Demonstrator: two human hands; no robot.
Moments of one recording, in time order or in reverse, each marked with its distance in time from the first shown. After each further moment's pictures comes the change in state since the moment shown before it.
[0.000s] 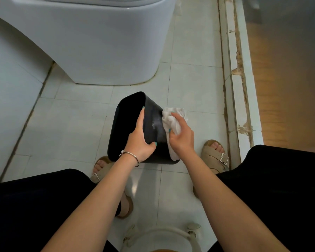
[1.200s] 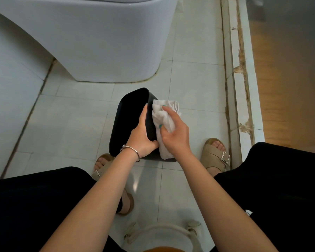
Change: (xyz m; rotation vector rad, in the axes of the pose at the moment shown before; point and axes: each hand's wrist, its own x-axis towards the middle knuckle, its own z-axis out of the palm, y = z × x) left_hand 0.005 0.003 -0.005 -0.021 -0.080 0.005; right_hand -0.015 -0.022 0.010 0.069 -0.011 -0.179
